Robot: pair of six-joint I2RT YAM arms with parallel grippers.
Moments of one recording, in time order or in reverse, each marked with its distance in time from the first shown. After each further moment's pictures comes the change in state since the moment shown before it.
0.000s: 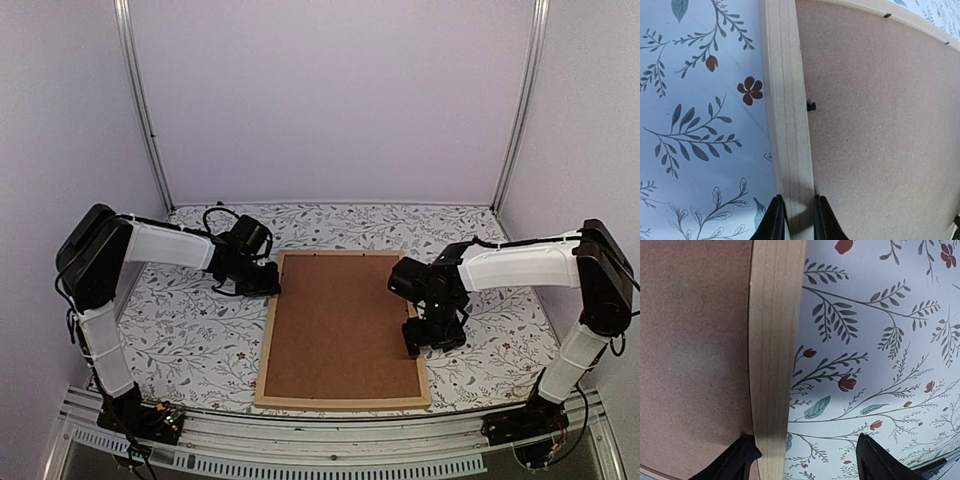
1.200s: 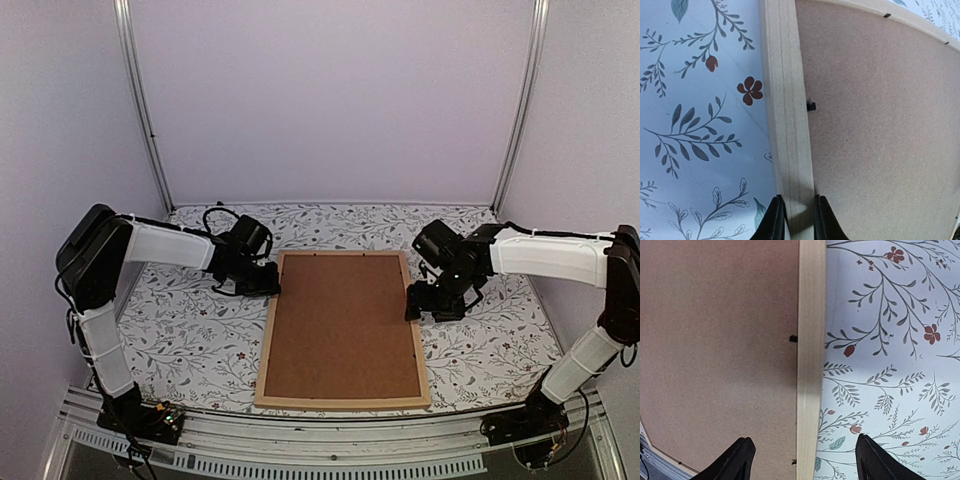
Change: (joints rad) left arm 0.000 0.000 -0.001 0.000 0.000 0.001; right arm -0.151 -0.131 -0.005 0.206 -0.085 -0.046
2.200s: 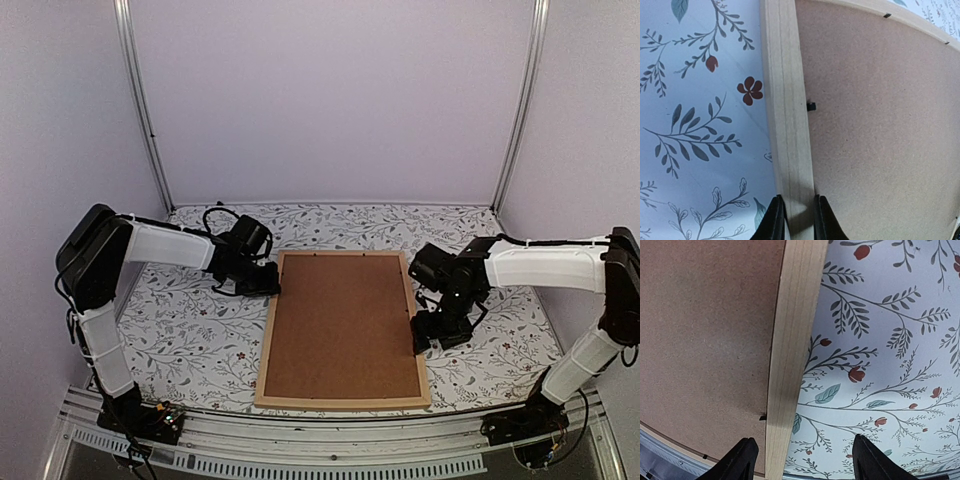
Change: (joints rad) left arm 0.000 0.000 0.000 0.000 -0.001 0.000; right arm 0.069 -0.005 -0.071 -0.137 -0.071 -0.095
